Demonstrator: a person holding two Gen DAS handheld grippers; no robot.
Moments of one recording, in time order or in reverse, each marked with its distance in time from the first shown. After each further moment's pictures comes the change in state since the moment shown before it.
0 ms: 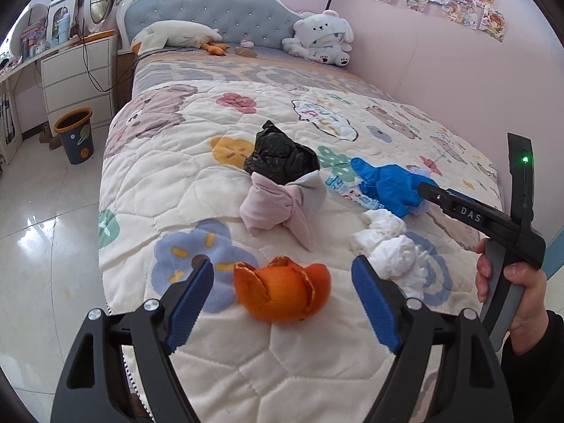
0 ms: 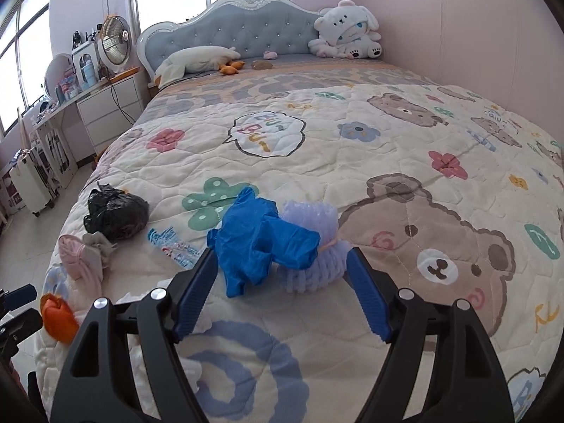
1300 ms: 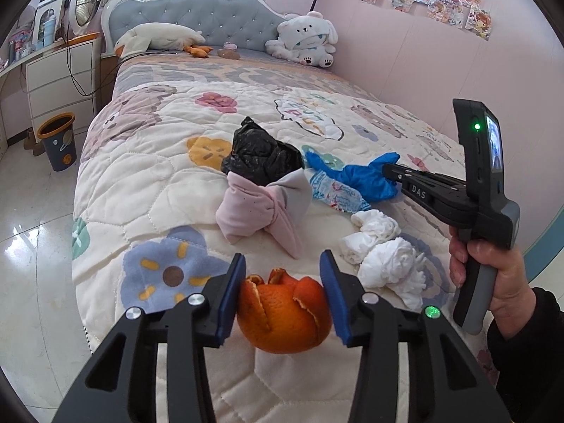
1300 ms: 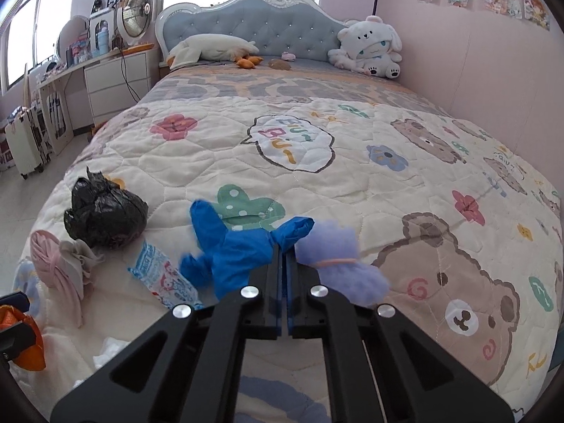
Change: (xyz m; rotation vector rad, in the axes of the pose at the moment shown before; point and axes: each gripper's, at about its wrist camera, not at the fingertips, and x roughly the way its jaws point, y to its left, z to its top) left arm 0.016 -0.005 -0.001 0.027 -0.020 -0.071; right arm 0.040 0.047 0.018 -0.157 -0.021 -0.050
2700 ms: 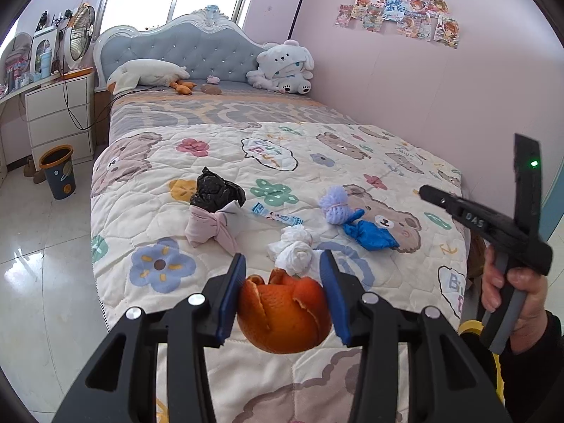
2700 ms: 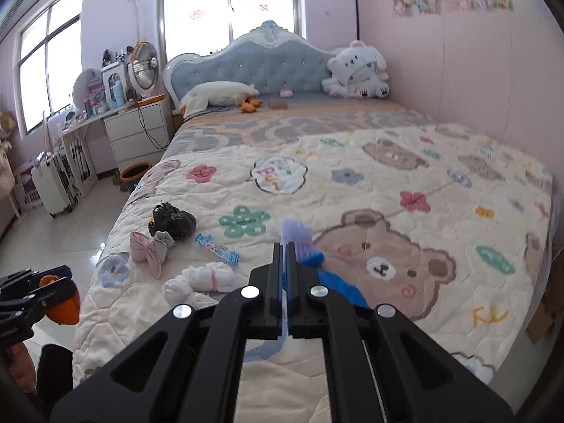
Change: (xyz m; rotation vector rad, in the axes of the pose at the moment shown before) left arm -0.097 -0.062 -0.010 0.057 -0.106 -0.030; right arm -0.185 -0.074 -0.038 0.133 -0.118 0.099
